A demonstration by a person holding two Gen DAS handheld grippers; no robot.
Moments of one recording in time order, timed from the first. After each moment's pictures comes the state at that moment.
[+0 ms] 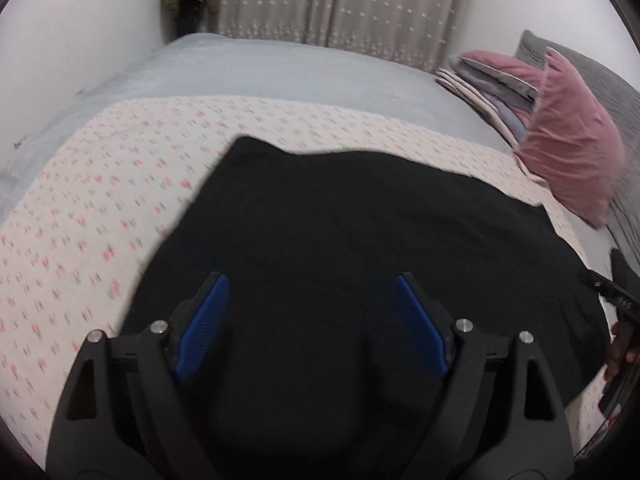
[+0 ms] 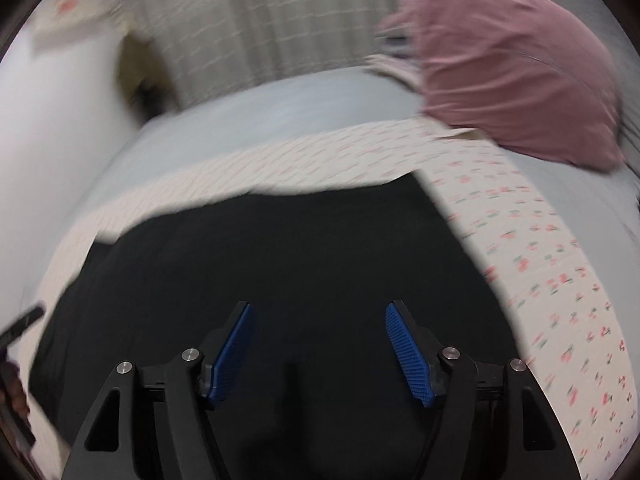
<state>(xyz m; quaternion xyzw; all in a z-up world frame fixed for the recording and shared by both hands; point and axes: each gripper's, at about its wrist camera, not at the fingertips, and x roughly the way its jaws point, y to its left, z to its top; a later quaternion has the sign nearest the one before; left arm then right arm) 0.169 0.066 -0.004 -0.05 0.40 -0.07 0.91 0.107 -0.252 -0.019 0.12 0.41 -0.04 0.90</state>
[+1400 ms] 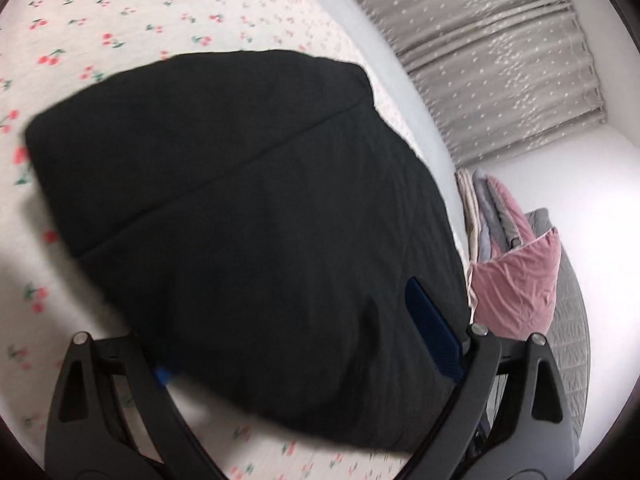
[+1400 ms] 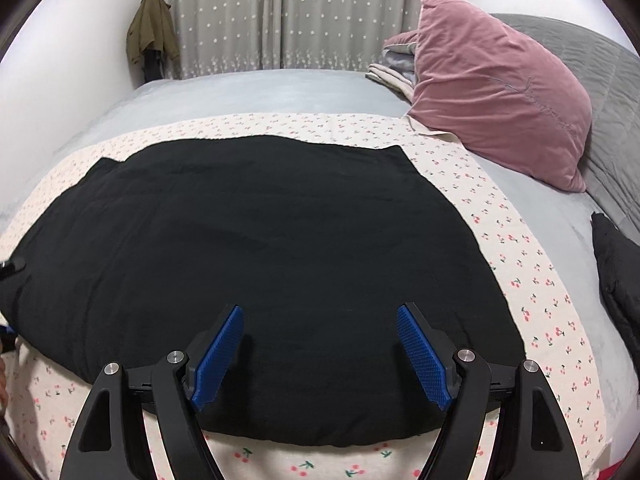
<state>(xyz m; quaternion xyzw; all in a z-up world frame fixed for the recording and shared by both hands) 0.089 0.134 -0.074 -0.44 0.39 -0.02 0.81 0.022 -0.195 -0.030 0.02 0.41 -0.09 0.91</state>
